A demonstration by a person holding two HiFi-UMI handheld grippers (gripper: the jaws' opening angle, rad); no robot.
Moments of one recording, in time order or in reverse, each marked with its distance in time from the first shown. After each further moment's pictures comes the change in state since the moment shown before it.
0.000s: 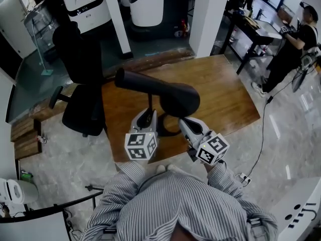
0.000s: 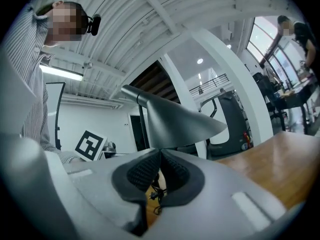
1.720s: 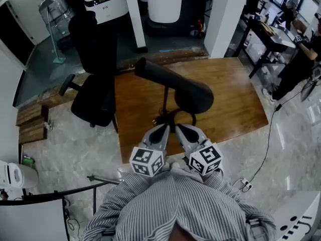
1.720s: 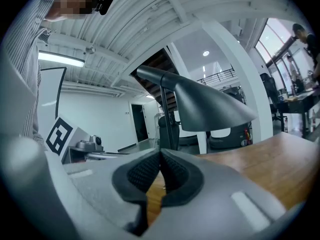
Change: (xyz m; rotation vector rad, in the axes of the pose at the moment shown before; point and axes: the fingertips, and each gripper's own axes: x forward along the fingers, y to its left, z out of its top) left arm -0.071 -0.041 -0.021 -0.083 0.013 -0.125; right arm 0.018 0.063 -0.029 -0.061 0.129 -0.014
